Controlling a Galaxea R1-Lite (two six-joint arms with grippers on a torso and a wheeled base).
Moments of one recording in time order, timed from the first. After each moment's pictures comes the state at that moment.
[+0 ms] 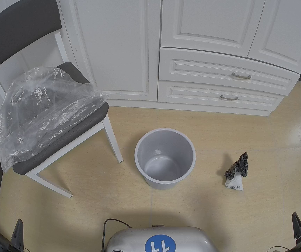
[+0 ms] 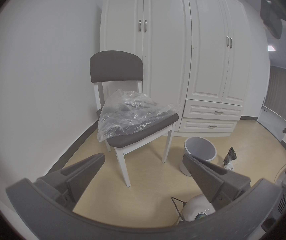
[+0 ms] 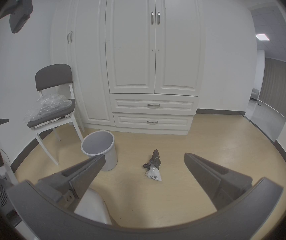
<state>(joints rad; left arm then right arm) 0.00 0.02 -0.02 0.00 0.02 -0.04 0.00 0.02 -0.02 0.01 0.01 -0.02</state>
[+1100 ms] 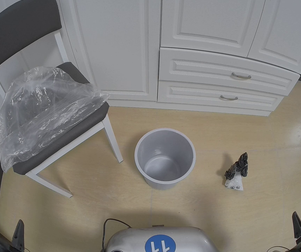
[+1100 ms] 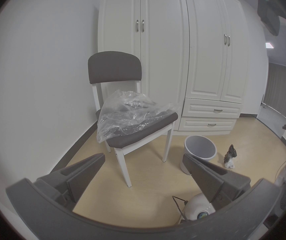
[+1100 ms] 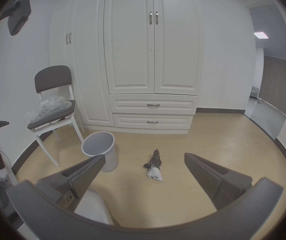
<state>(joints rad) 0.00 0.02 -0.02 0.00 0.01 -0.01 0.00 0.02 -0.02 0.01 0.01 -0.01</state>
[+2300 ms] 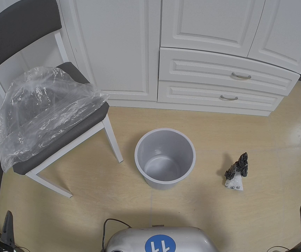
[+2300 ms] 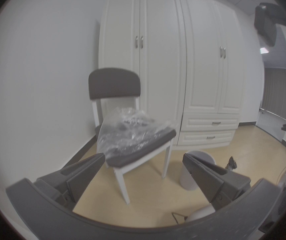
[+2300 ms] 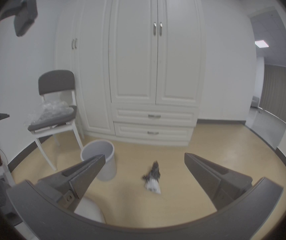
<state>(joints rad) 0.00 0.02 -0.04 -0.12 0.00 -0.01 0.00 0.02 -0.03 -0.11 0.03 -0.05</state>
